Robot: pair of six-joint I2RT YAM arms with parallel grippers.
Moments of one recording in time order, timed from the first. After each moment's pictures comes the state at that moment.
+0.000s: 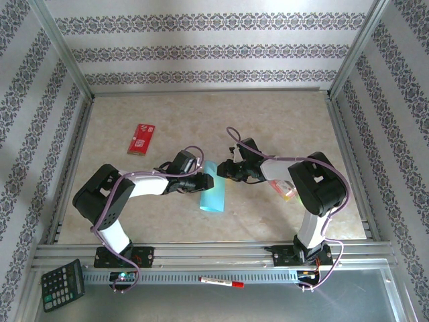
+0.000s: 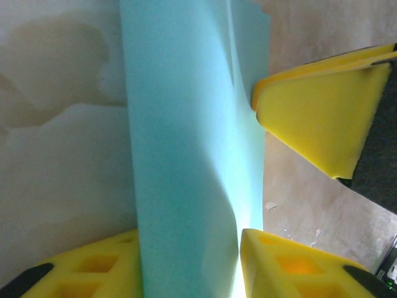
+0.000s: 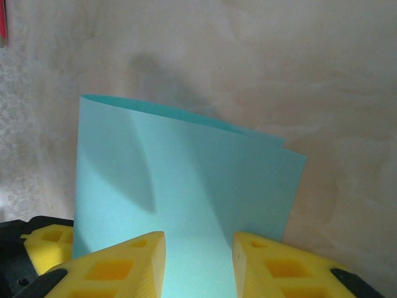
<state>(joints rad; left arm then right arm) -0.60 1.70 0.75 0.04 0.39 -0.76 0.50 1.81 0.85 0.03 -0.51 0.71</state>
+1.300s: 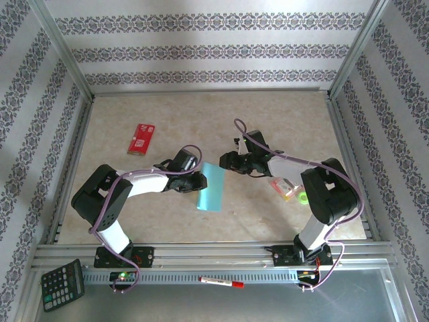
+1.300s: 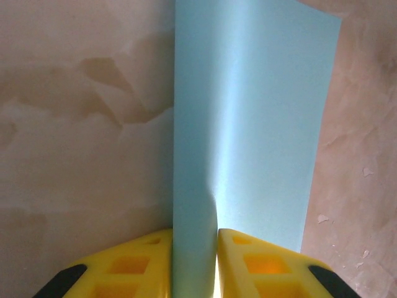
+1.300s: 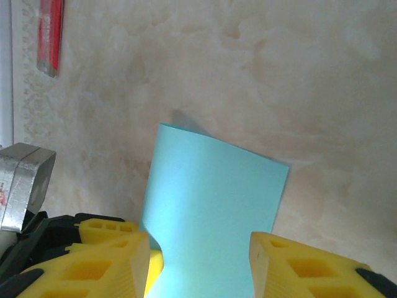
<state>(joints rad) -0.60 1.69 0.80 -0.11 0.28 -0.77 0.45 1.69 0.88 -0.06 -0.51 0.66</state>
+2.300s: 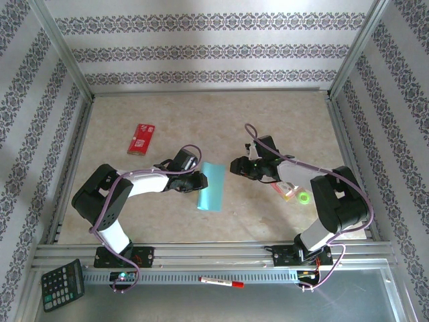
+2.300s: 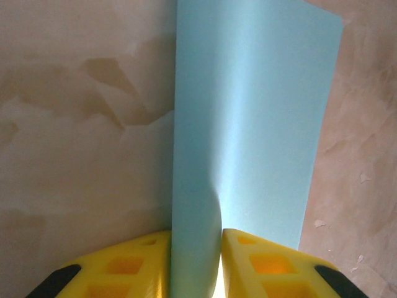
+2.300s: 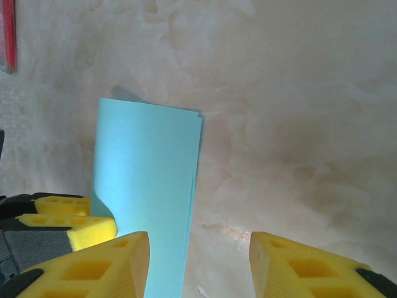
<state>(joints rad) -0.60 1.70 0.80 -0.11 0.28 -0.80 0.39 1.59 0.78 -0.14 -0.48 0.63</state>
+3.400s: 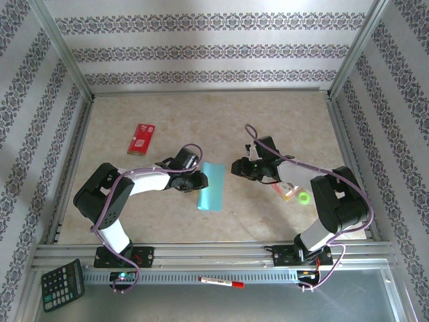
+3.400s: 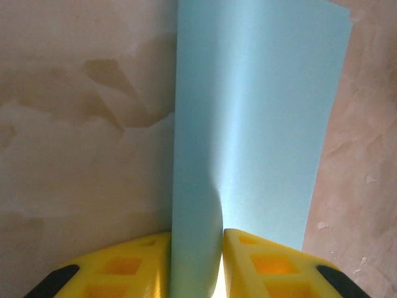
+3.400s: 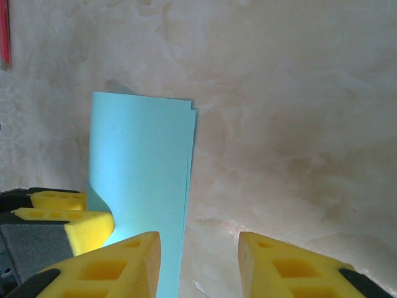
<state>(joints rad) -0.60 1.71 0.83 -0.15 0.28 -0.79 0.38 1.59 0.78 -0.14 -0.49 0.63</state>
